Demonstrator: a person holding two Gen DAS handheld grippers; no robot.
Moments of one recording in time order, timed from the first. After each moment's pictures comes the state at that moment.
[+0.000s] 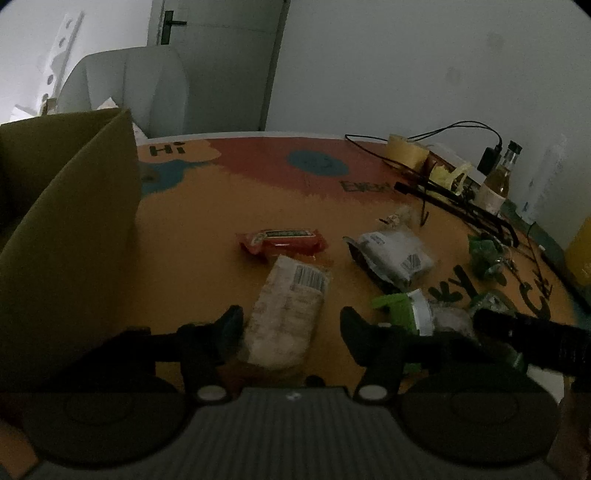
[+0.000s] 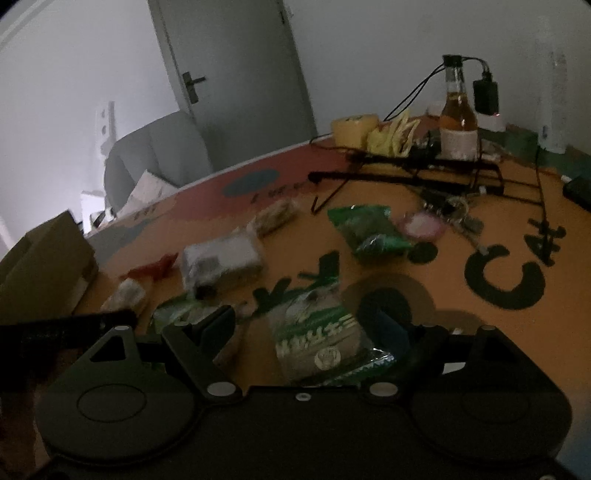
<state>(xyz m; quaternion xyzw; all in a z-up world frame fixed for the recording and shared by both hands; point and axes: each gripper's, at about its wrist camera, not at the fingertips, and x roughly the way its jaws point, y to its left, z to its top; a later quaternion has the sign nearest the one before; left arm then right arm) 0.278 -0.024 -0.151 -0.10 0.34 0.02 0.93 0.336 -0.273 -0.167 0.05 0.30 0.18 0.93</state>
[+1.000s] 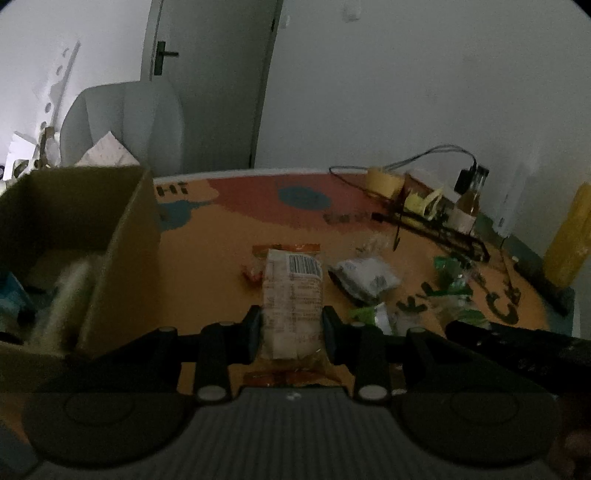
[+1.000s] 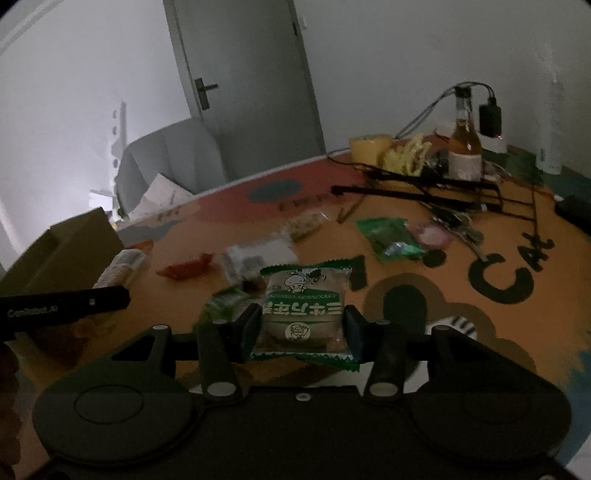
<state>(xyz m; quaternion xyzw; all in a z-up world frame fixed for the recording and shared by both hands) 0.234 -0.024 -0.106 -0.08 0.30 0.00 0.95 0.299 -0.252 -0.139 0.04 0.28 0.18 0.94</state>
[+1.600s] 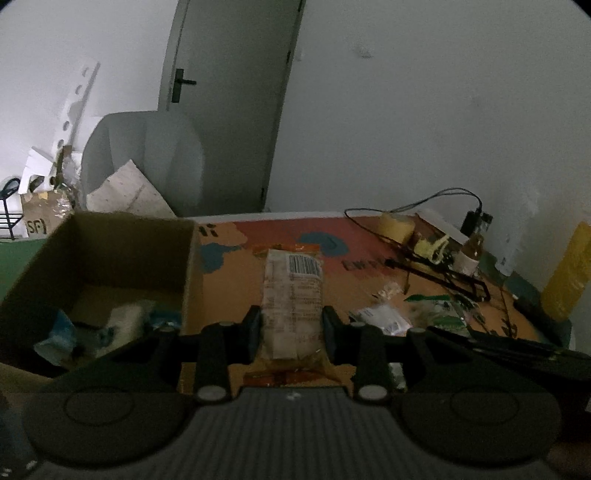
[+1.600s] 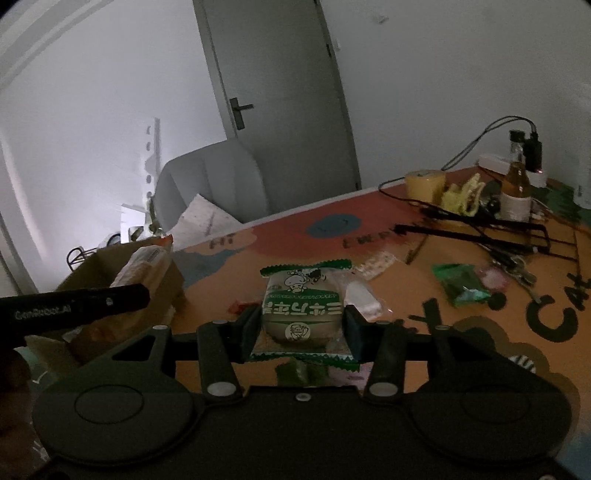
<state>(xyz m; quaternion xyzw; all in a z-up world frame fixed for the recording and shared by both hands) 0.212 0.008 -0.068 -0.09 0.25 0.02 0.96 0.292 -0.204 -0.108 0.04 0.24 0.22 0.94</state>
